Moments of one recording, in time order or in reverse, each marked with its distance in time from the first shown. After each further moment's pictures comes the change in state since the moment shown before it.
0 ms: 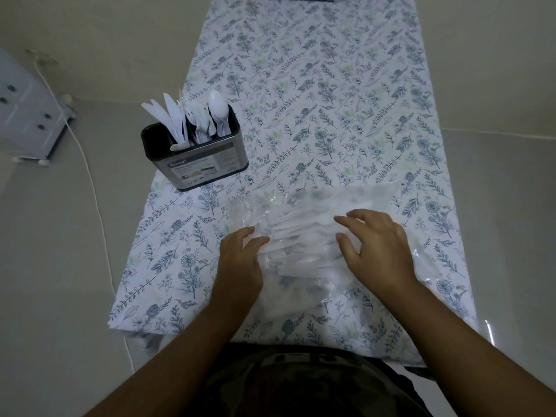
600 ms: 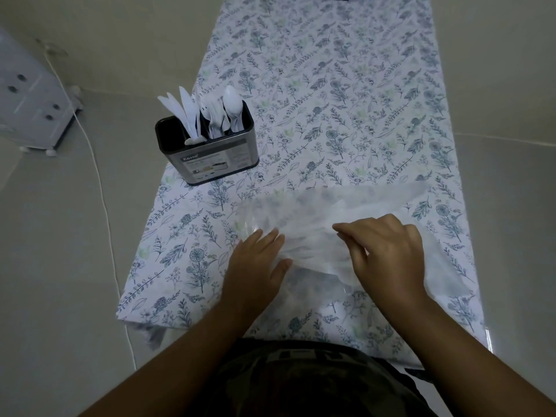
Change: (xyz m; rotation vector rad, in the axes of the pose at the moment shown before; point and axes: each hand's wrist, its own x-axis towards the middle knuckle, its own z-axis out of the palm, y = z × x) left_hand -0.004 -0.007 0.002 0.184 -0.273 0.050; right_hand -0.010 -0.034 -0.020 -0.015 0.191 -0.178
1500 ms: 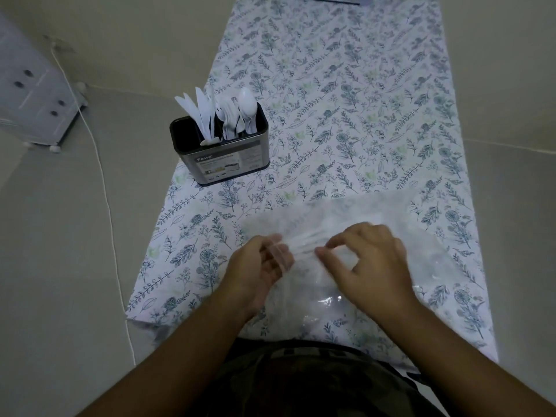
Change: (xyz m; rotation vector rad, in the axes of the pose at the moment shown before) left_hand 0.015 0.028 -0.065 -1.654 -0.033 -1.045; right_hand 0.008 -0.045 -0.001 0.120 -0.322 0.231
